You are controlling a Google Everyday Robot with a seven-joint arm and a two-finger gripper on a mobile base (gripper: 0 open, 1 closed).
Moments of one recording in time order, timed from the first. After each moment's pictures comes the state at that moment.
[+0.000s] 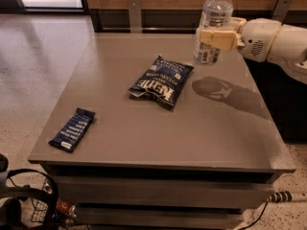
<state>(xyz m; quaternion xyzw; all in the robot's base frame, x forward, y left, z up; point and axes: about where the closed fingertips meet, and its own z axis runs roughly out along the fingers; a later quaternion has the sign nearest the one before) 0.638 -0.159 0.991 -0.32 0.63 0.31 0.63</state>
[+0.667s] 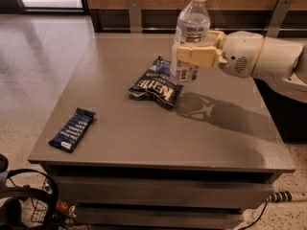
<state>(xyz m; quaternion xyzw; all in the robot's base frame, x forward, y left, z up) 0.568 -0.090 0.989 -0.36 0.61 0.37 0.60</state>
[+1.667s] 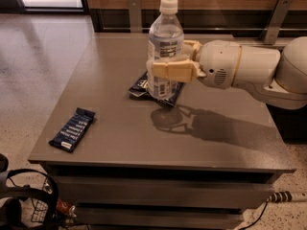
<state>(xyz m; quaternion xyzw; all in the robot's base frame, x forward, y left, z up) 0.524 -0.029 0.983 -0.41 0.59 0.40 0.57</state>
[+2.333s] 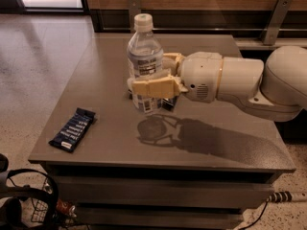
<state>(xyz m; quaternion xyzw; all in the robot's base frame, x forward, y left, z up) 0.493 0.008 0.970 -0.43 0.59 0.38 0.56</state>
